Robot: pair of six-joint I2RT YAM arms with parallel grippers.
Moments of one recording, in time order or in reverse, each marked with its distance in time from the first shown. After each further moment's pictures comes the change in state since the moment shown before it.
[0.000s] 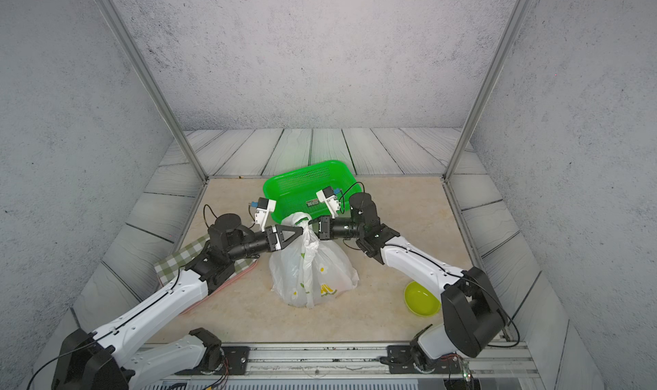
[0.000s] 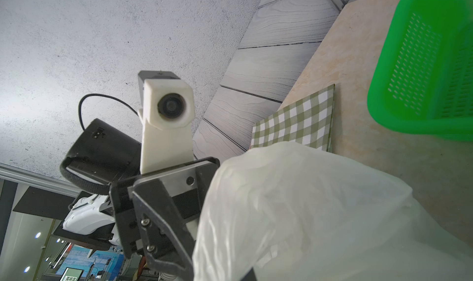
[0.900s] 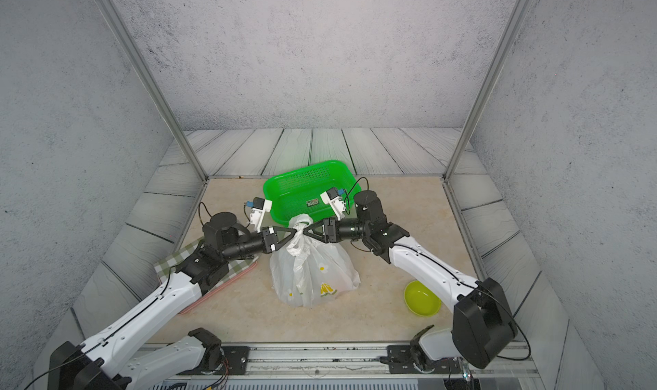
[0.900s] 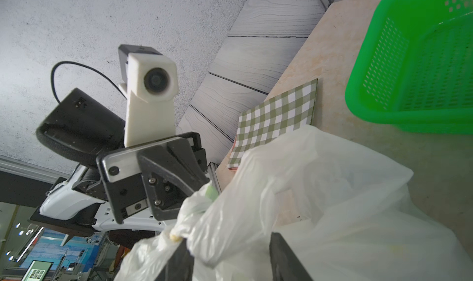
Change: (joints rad) left arm 0.011 -0.074 0.054 -0.217 -0.053 0.146; right arm -0.027 -0.077 0.042 -0.271 0.013 -0.201
